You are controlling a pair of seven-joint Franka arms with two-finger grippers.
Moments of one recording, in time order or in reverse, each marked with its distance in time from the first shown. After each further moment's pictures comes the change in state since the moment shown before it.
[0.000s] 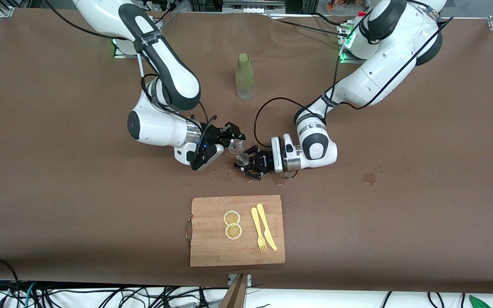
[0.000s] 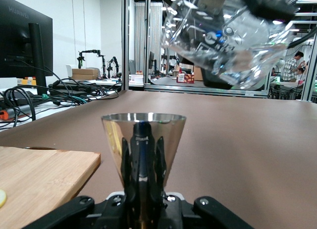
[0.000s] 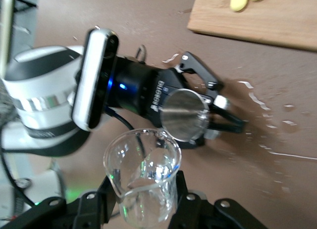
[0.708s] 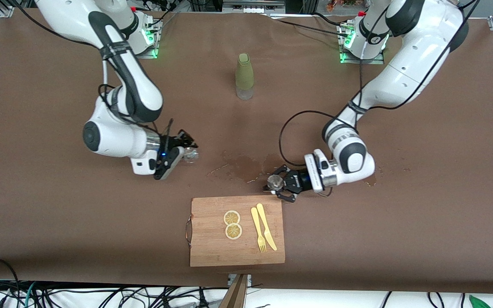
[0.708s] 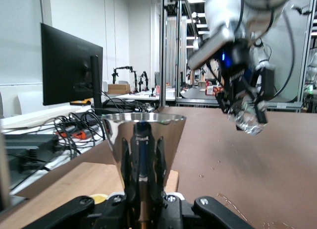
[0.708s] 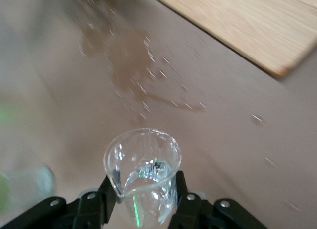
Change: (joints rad) left arm 0.146 -0.122 0.092 -0.006 0.049 -0.137 -0.122; right arm -0.221 -0.050 -0.011 -0.105 -0.319 -0.111 -0.338
